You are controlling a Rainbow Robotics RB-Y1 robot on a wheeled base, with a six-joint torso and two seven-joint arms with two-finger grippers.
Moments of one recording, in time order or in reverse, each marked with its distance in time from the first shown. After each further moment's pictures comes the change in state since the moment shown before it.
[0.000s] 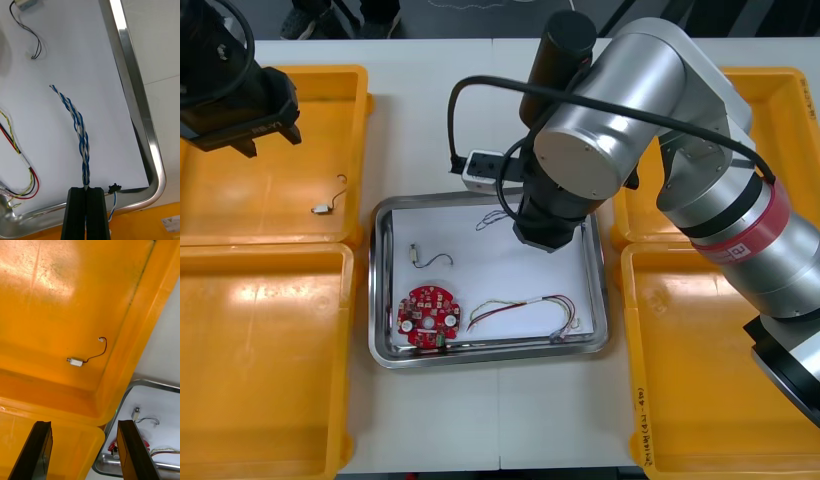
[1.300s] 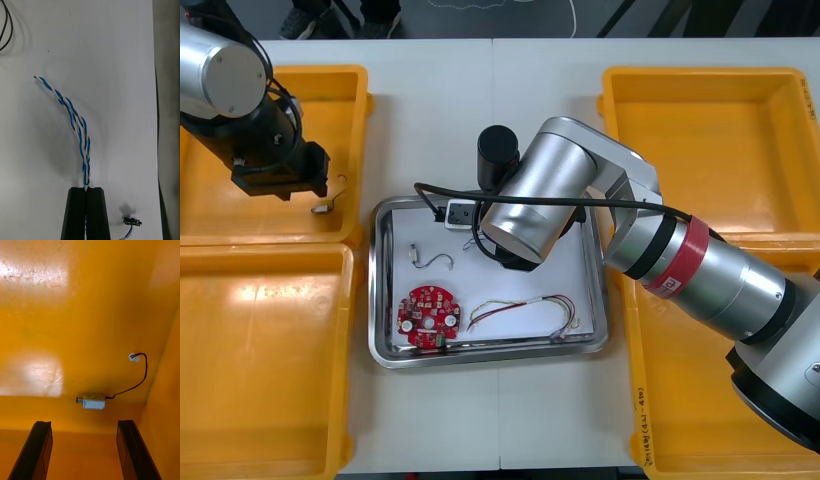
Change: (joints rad) right arm -0.001 0.062 0.231 0.261 0.190 -0.297 0.055; left arm 0.000 -0.017 -0.292 0.344 0.035 -0.352 -0.332
